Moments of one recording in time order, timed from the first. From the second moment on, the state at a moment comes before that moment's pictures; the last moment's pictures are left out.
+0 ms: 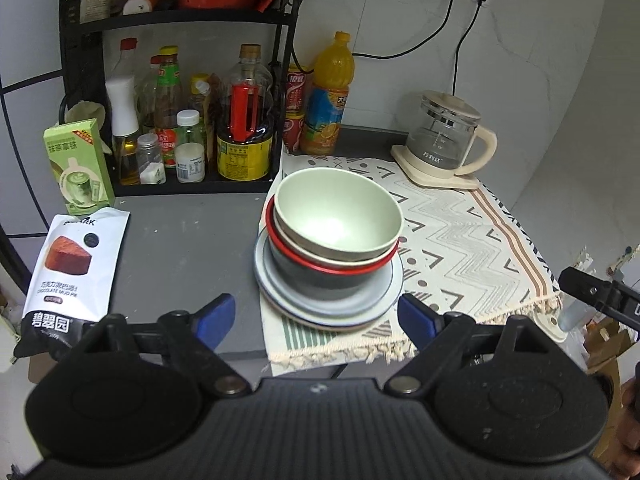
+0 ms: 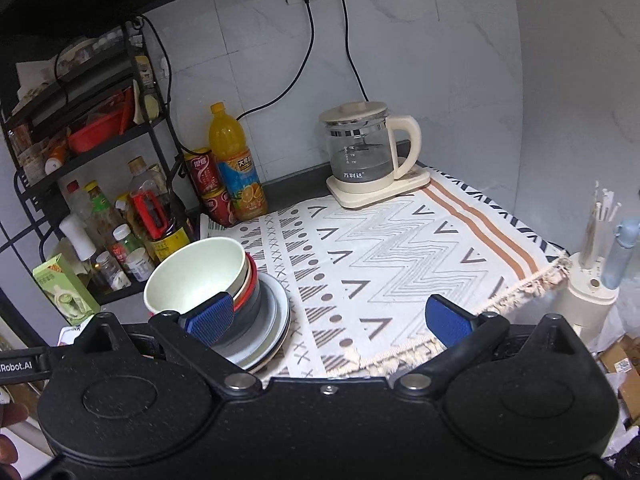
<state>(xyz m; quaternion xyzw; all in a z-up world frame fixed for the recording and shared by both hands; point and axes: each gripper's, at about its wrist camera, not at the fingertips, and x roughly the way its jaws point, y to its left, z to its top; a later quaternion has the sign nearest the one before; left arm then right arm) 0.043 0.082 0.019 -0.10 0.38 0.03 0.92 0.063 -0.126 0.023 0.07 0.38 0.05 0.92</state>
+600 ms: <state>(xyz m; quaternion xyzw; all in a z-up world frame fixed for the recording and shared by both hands) -0.012 0.105 0.024 -0.09 0.37 0.03 0.93 0.000 -0.109 0.036 0.05 0.38 0.05 0.92</state>
